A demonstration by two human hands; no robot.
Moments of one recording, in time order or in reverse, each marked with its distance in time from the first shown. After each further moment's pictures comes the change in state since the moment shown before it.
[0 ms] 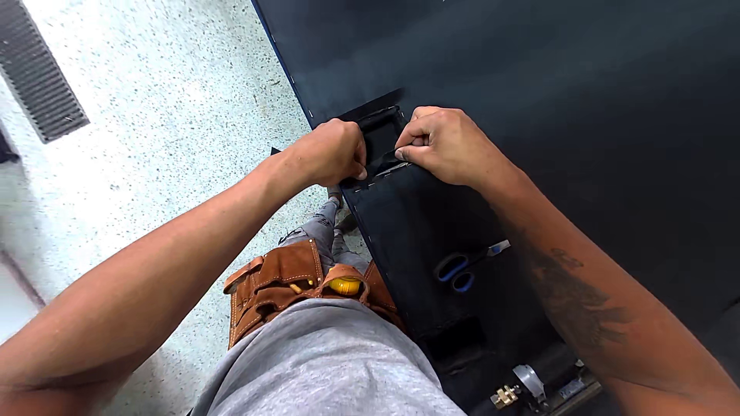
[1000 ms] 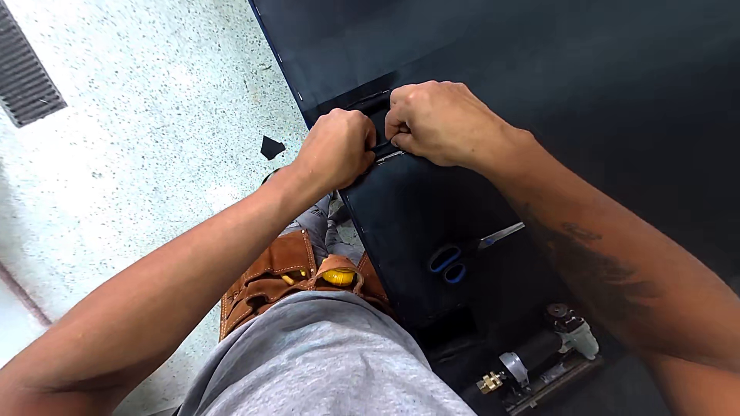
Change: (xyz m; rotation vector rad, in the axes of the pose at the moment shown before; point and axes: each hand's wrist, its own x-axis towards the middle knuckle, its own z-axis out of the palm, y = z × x) left_hand 0.002 0.020 0.028 -0.064 0.326 -0.045; right_hand 0.018 -0.027 -0.023 -0.365 -0.195 -0.157
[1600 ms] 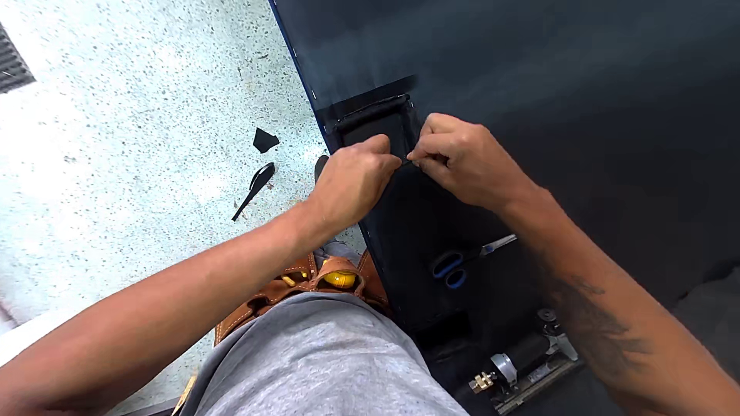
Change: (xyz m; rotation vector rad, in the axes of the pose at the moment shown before) left_hand -0.034 -0.004 0.037 -0.120 0.276 0.333; right_hand -0.040 0.003 0.033 0.297 0.264 -0.077
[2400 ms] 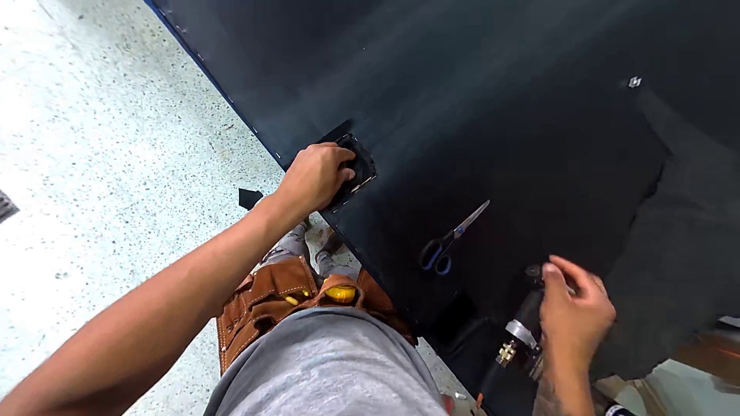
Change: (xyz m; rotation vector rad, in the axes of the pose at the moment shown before) left_hand 0.054 -0.024 -0.041 0.051 -0.248 0.023; right_hand -0.317 -0.118 0.059 -0.070 0.936 1.311
